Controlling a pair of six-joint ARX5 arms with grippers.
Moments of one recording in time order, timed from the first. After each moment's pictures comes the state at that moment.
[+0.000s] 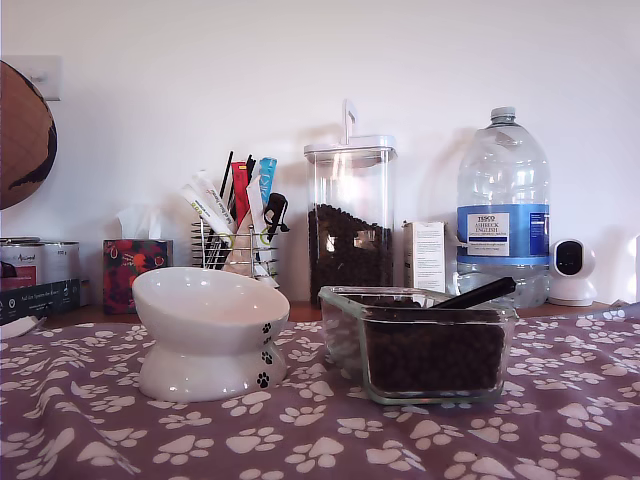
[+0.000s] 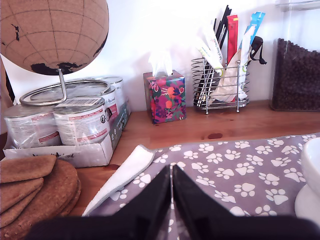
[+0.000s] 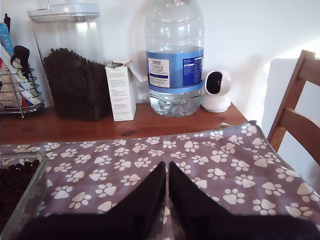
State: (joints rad) left arm 0.00 0.00 0.01 -0.04 0.01 0.00; right arm 0.00 0.01 0.01 -0.04 0.00 0.00
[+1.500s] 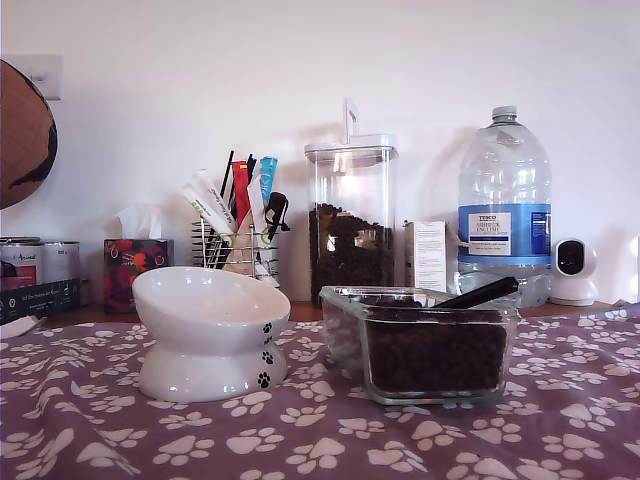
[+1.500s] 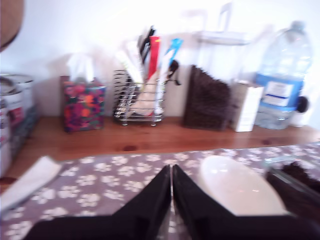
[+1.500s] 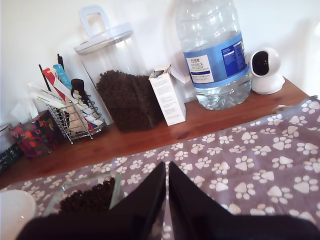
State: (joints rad) left arm -0.04 0.00 0.09 -0.12 0.39 -0.21; right arm 0.00 0.01 0.16 -0.20 -0.15 0.29
